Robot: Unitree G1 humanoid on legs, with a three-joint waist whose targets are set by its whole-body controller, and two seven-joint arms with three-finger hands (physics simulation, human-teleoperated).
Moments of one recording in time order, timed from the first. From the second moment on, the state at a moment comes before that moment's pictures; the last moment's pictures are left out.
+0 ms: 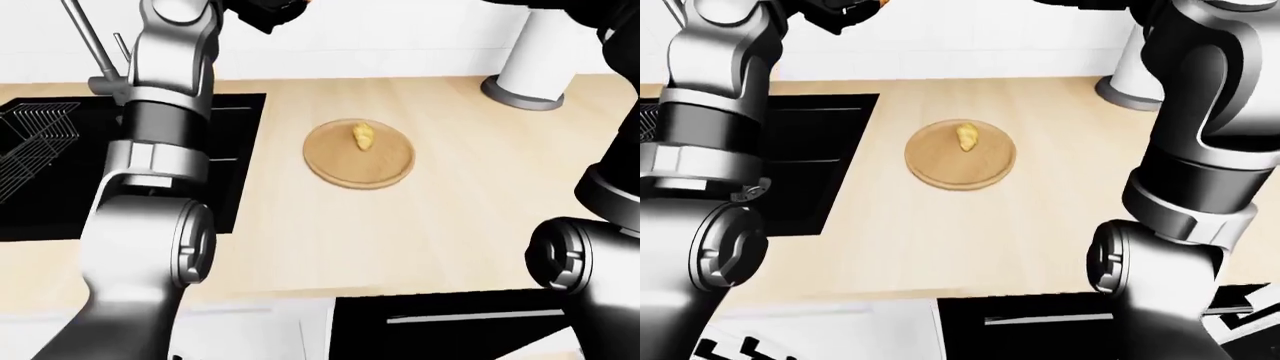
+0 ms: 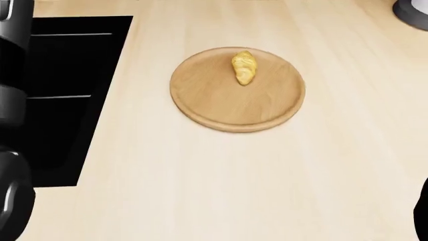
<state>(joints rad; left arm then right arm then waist) -1.50 0.32 0.09 0.84 0.11 0.19 -0.20 -1.27 -0.53 -0.25 -0.01 0.20 1.10 -0.13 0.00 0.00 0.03</state>
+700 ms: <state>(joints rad) -1.27 0.44 0.15 0.19 0.06 0.59 -0.22 -1.17 -0.51 -0.25 -0.17 0.29 1.07 -0.15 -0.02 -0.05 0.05</state>
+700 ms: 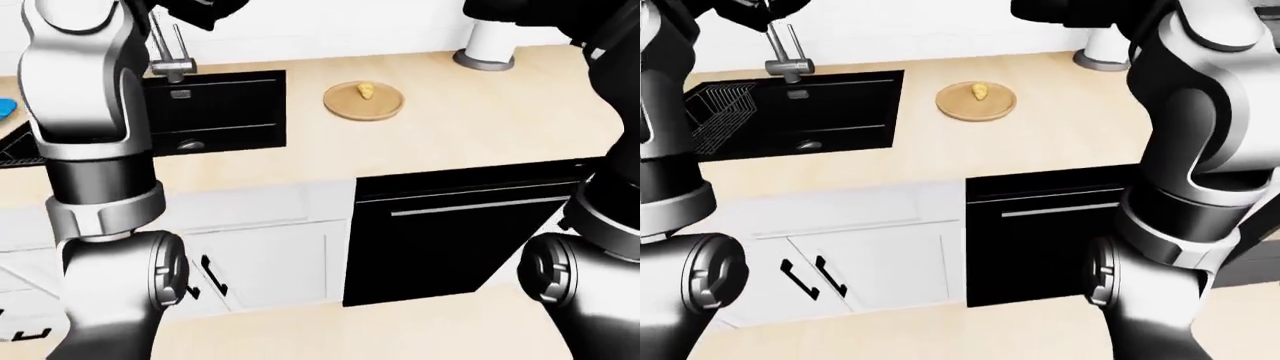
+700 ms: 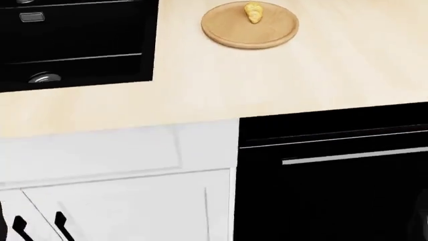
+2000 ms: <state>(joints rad) -1.16 0.56 0.21 0.01 -0.01 0.71 -0.13 -1.02 -0.42 -0.20 -0.34 0.42 1.07 -0.19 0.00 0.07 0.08</state>
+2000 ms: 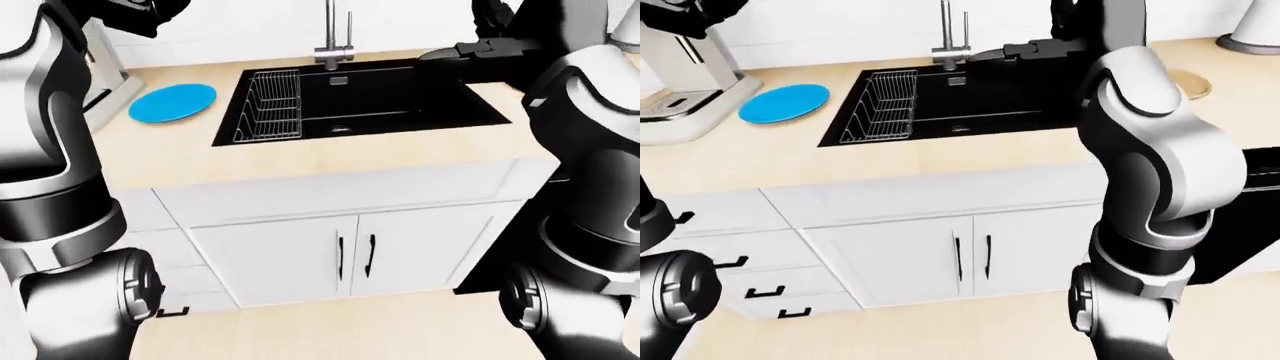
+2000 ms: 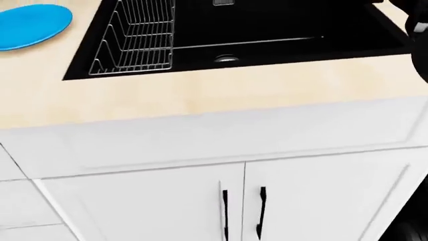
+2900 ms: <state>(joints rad) -1.18 0.55 0.20 -0.01 -0.02 0.70 -0.14 -1.02 -0.45 -0.22 -0.37 0.39 1.05 -0.18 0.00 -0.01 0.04</state>
